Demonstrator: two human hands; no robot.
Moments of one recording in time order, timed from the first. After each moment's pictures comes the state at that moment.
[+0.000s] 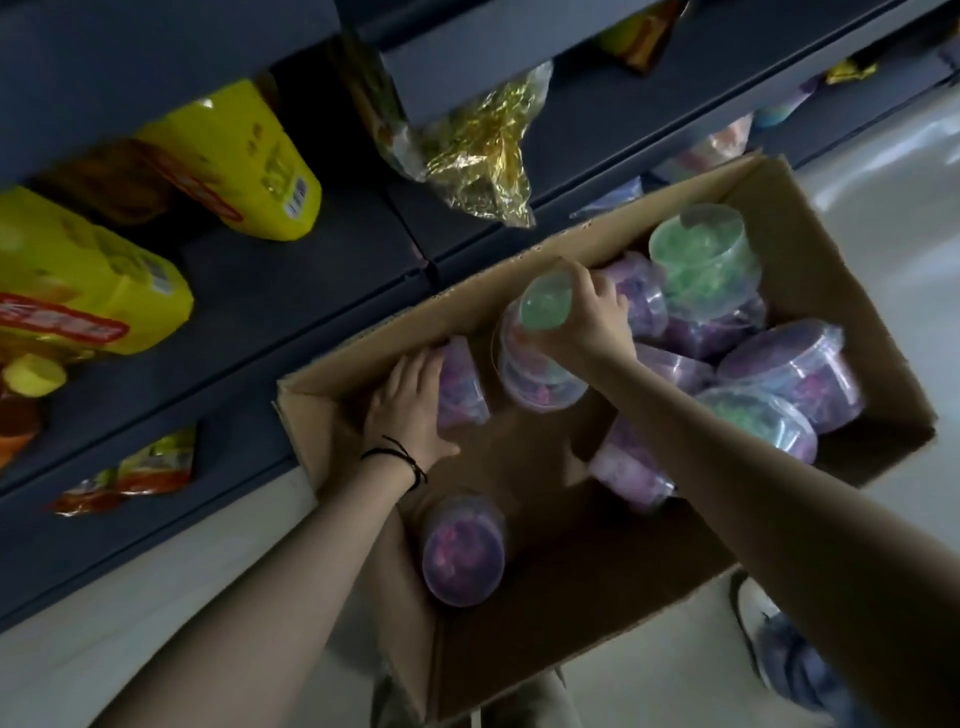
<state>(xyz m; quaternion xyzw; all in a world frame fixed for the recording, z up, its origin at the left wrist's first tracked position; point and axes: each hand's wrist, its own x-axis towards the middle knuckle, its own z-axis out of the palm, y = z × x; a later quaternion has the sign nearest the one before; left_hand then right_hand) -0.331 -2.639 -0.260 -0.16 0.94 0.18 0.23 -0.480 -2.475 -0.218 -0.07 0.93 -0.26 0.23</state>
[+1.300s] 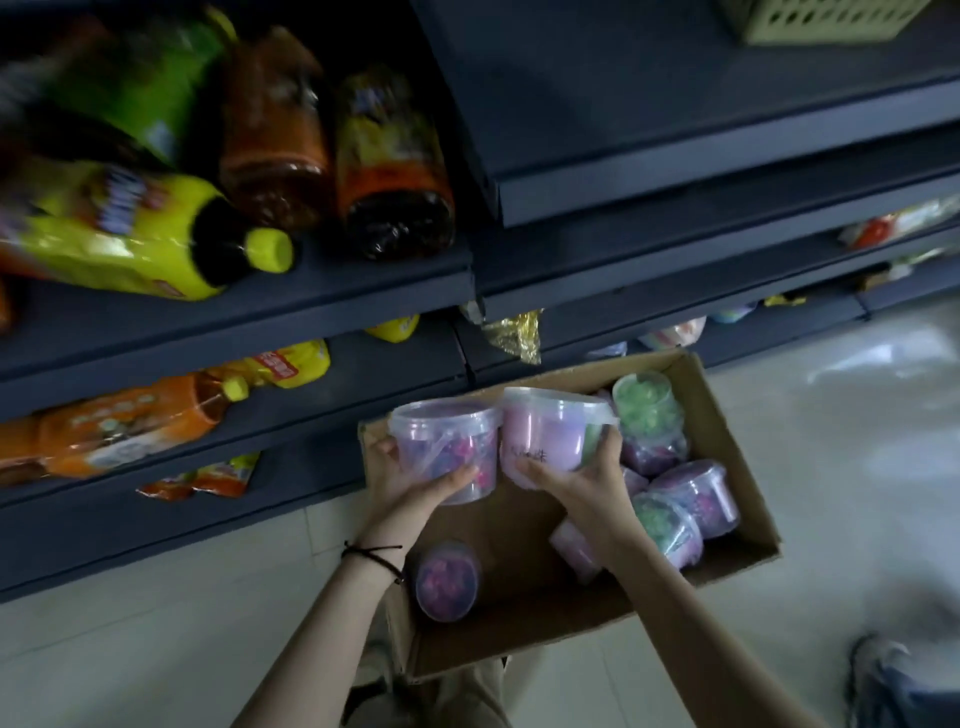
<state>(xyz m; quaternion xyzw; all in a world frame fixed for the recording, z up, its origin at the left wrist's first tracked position) -0.277 -2.611 -0.030 -0.43 0.58 0.69 -0.06 -0.387 -2.443 -0.033 0.02 0.76 -0.57 0.30</state>
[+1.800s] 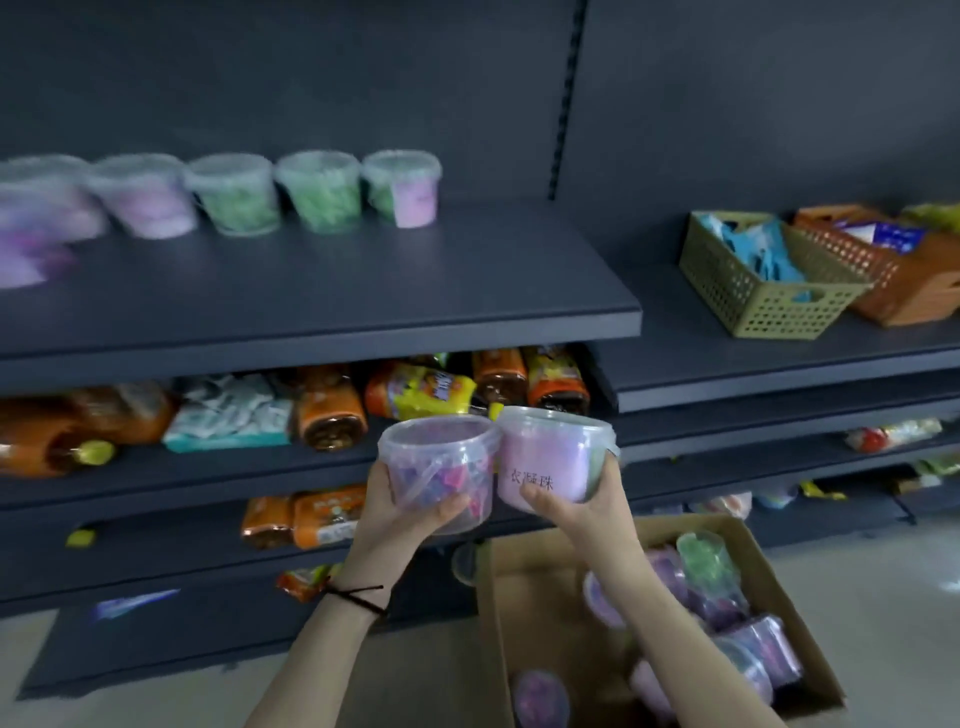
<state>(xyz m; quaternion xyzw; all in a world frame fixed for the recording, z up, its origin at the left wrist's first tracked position) -0.117 -2.714 0.207 -0.24 0.65 0.68 -0.24 -0.256 -2.554 0.209 -0.19 0.74 -0.62 0.21</state>
